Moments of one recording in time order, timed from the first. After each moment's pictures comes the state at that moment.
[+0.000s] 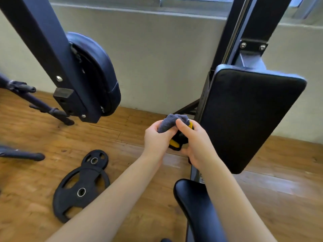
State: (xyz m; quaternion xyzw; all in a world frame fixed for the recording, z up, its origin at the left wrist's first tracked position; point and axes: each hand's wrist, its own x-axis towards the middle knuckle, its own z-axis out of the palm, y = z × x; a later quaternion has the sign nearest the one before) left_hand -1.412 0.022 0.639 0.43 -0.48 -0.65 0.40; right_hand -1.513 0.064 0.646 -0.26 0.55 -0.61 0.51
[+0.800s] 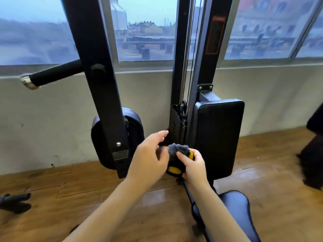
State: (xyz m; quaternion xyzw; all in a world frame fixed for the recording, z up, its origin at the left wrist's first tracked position) left_hand -1.235 -0.063 0.748 0.15 -0.86 -0.33 0.37; right_hand -1.351 0.018 0.673 -0.13 0.63 -0.73 0.23
